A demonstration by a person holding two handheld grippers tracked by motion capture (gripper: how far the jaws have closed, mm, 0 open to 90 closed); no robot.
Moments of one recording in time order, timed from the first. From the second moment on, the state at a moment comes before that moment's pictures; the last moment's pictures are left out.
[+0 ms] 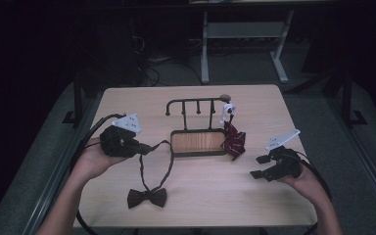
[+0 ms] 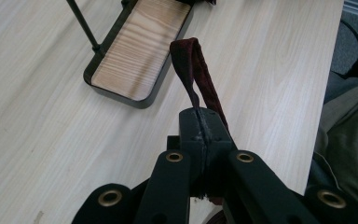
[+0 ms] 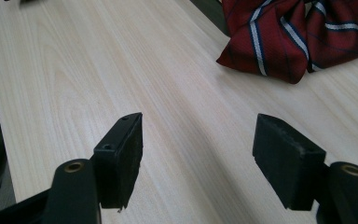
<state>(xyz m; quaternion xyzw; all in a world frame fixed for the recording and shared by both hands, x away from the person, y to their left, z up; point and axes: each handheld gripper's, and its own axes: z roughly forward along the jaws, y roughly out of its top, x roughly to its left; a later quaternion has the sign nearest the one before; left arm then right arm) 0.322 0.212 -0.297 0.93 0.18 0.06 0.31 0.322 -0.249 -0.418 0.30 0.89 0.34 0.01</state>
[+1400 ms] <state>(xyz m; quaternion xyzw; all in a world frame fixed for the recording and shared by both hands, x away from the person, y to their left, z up) 0.359 0.185 -0.264 0.94 0.16 0.04 0.30 0.320 -0.254 -0.416 0.29 0.89 0.34 0.02</state>
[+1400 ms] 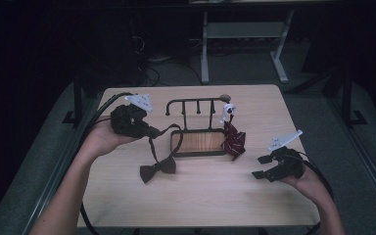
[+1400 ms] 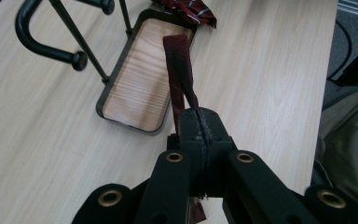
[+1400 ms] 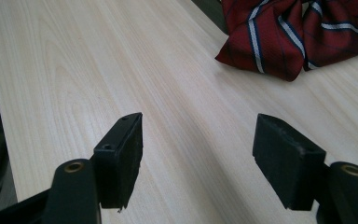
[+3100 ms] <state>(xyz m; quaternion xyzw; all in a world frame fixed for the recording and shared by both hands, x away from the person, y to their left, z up) 0.404 0.186 -0.251 0.94 0.21 0.05 0.26 0.318 -0.255 -0.411 0.29 0.89 0.34 0.02</state>
